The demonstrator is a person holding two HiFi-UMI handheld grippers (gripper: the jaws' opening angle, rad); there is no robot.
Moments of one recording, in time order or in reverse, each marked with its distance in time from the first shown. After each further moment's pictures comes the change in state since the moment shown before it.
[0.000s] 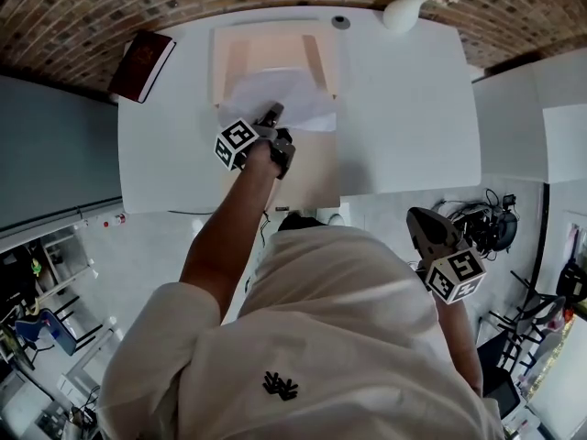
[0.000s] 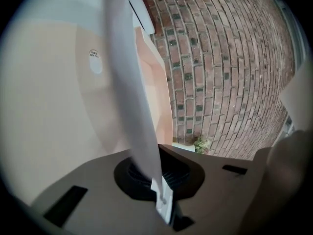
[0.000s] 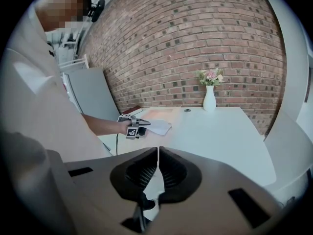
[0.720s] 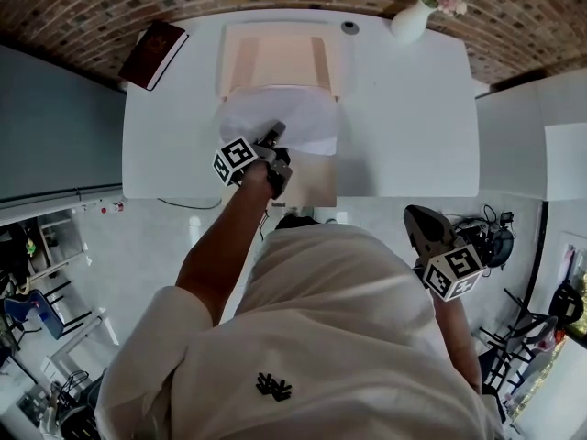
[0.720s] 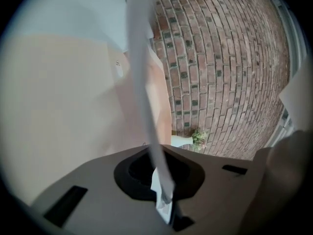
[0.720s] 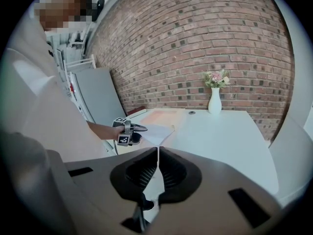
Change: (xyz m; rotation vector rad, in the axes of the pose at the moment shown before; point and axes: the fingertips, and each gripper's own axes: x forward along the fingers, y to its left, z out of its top) left arm -0.051 0.009 -0.036 0.031 0.026 -0.007; right arm -0.004 -0.009 -0.003 -0.045 -0.004 0.070
